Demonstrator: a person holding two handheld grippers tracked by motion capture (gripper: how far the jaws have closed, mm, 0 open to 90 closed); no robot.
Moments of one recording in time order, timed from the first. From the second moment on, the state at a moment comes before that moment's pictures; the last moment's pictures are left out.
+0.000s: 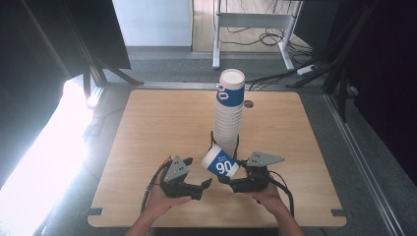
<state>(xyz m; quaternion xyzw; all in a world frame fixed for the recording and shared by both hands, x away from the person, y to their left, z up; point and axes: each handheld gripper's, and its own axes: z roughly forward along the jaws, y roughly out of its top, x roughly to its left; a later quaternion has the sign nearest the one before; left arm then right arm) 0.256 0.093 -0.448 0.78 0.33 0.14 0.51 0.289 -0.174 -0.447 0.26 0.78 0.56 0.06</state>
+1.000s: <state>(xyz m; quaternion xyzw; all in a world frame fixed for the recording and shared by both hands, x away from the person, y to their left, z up) 0.282 0.092 -0.471 0.68 0.41 -0.07 0.60 0.274 -0.166 -0.475 0.27 0.75 0.59 0.11</state>
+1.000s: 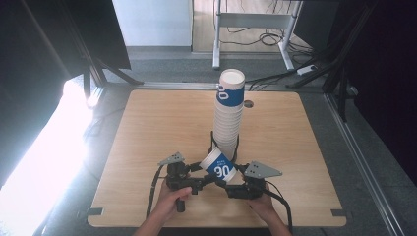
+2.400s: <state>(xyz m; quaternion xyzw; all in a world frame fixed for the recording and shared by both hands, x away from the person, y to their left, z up) 0.288 0.078 -0.465 0.67 0.39 -0.05 0.63 0.272 -0.152 -0.481 0.24 0.77 0.58 0.12</state>
